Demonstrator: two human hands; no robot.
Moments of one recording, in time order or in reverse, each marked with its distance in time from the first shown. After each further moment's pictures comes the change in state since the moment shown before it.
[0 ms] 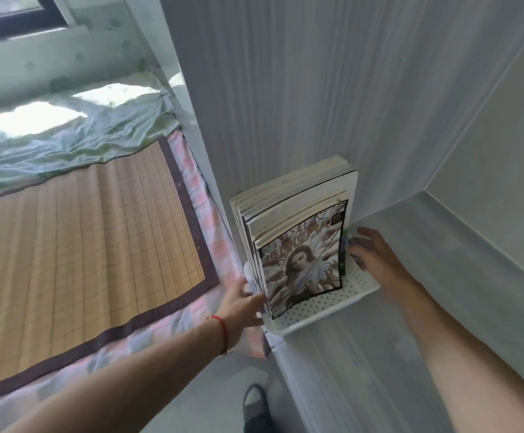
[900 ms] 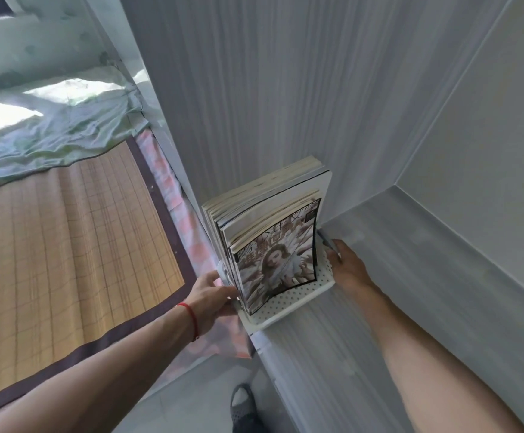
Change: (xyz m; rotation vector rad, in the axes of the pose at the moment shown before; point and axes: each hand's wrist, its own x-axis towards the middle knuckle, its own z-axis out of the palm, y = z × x) left_hand 0.025 0.027 -0.023 0.019 -0.053 -0.028; right_hand 0.013 0.032 0.025 -0.279 0.155 0.013
